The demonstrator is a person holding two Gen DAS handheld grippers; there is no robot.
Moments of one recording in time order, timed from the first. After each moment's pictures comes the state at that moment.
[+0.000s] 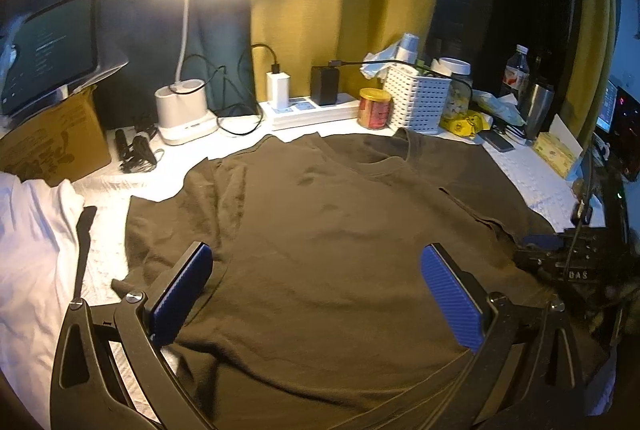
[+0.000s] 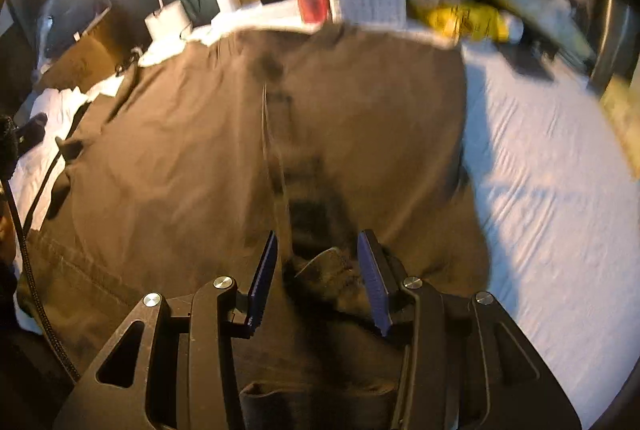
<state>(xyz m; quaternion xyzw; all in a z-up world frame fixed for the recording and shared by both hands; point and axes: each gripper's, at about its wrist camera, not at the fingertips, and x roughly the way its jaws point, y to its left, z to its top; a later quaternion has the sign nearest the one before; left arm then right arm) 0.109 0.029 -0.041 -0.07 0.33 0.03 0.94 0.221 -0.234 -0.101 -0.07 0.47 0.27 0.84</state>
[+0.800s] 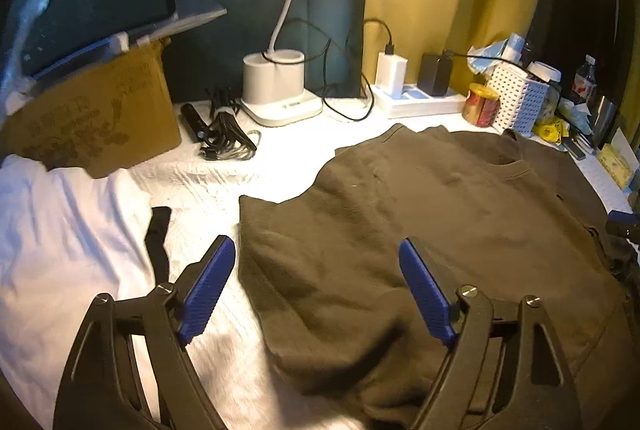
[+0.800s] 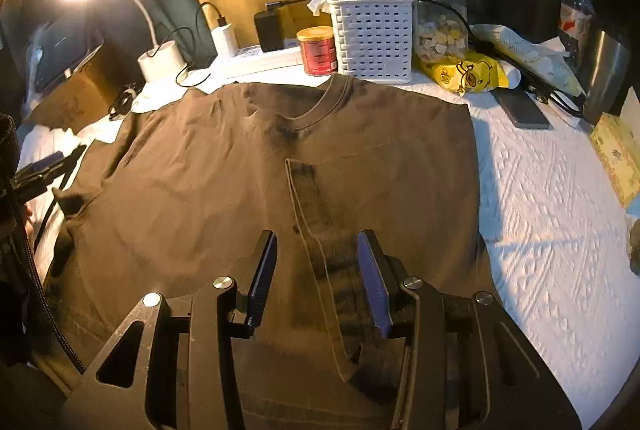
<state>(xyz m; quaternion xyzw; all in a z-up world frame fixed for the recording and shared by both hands) 0.137 0.159 -0.079 -0.07 0.36 0.09 0.93 0.237 -0.194 -0.072 -0.06 0.43 0.23 0.87</state>
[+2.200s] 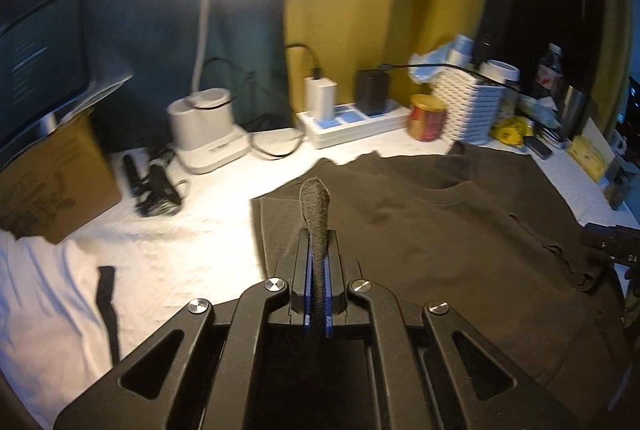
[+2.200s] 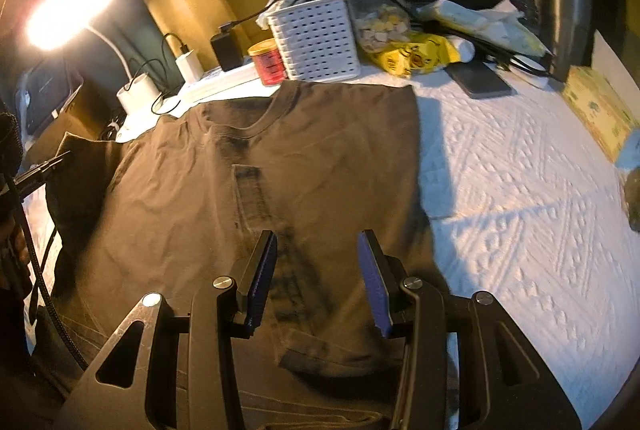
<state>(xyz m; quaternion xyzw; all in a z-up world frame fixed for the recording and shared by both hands) 0.175 0.092 -0.041 -0.03 0.35 0.03 0.94 0.239 -0.255 -0.082 0.01 0.42 0.21 0.88</state>
